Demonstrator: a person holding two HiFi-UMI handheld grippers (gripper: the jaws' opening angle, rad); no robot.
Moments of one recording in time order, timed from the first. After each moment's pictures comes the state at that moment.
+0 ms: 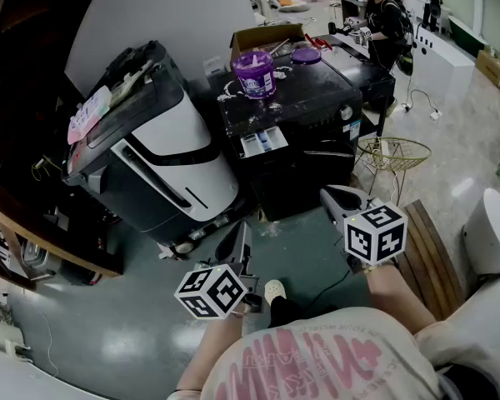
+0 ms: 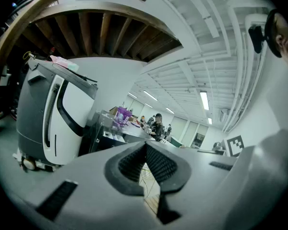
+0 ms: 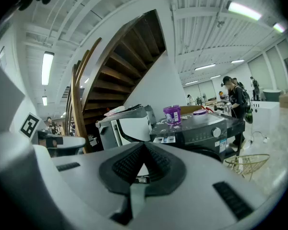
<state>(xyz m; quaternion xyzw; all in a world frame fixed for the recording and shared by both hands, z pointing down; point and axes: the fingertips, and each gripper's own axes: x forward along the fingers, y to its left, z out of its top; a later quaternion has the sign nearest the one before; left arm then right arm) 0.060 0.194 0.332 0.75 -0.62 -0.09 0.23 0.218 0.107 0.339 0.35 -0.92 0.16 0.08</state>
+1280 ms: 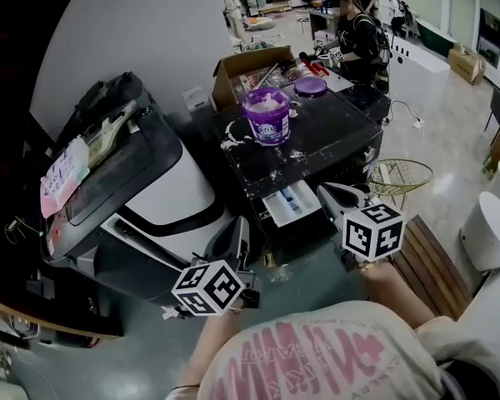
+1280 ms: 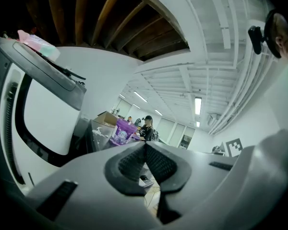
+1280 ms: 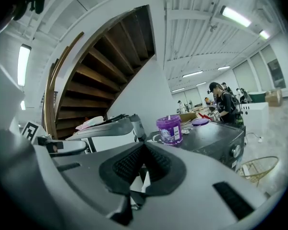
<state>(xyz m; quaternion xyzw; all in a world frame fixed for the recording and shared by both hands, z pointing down) -0.110 -0.043 0.297 0.80 -0.55 -0.11 0.21 0.063 -0.102 0.302 0.43 -0.89 0.16 0.03</state>
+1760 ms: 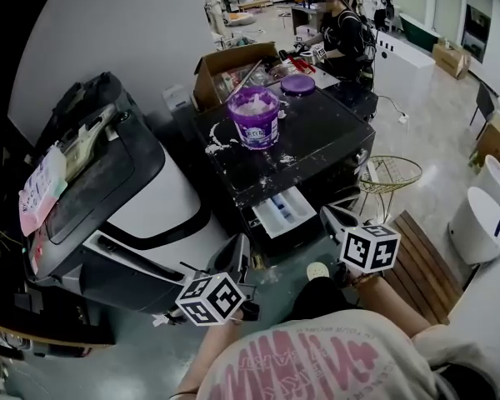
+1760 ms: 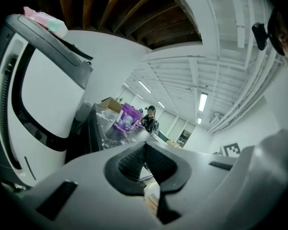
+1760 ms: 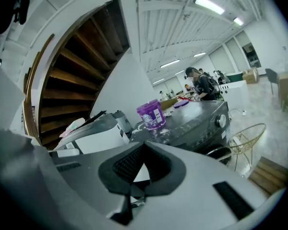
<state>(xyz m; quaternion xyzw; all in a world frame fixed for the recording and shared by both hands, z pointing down) -0.107 -0.071 0.356 0.80 -0.53 -0.09 0.28 0.089 -0.120 0.377 0.50 -0.82 0.27 0.02</state>
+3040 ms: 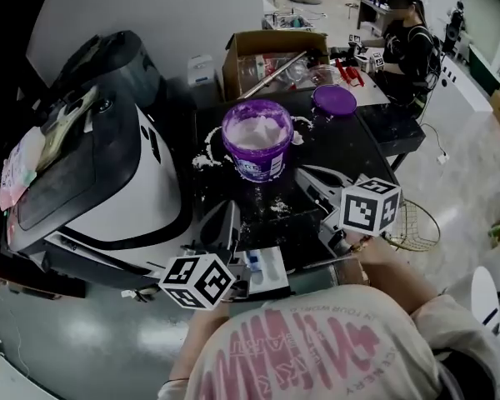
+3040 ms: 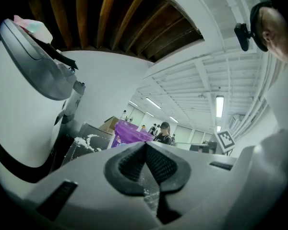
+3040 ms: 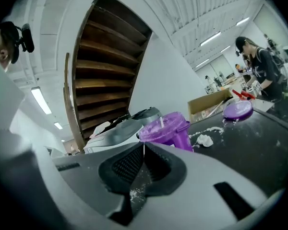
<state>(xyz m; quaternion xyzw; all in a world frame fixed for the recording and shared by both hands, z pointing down) -0.057 -0.292 0.329 0.74 -0.63 -0.13 0.19 0.058 -0.388 0.328 0.21 -0.94 0.26 0.03</state>
